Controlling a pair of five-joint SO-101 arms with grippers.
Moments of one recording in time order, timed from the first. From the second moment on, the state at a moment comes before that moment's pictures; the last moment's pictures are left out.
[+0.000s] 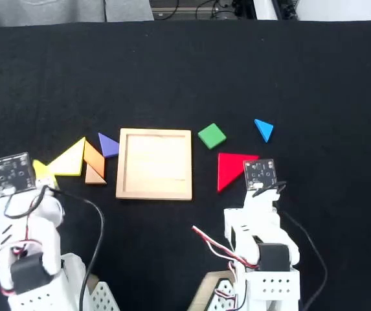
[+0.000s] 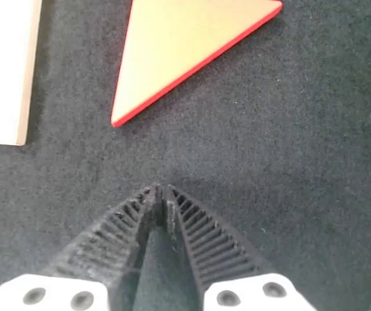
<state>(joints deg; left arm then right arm) -24.2 -102.7 79.3 56.1 -7.4 1.1 -103.5 96.7 74.5 1.5</state>
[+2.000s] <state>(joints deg) -20.3 9.7 10.2 71.1 -65.5 1.1 -103.5 96.7 74.5 1.5</state>
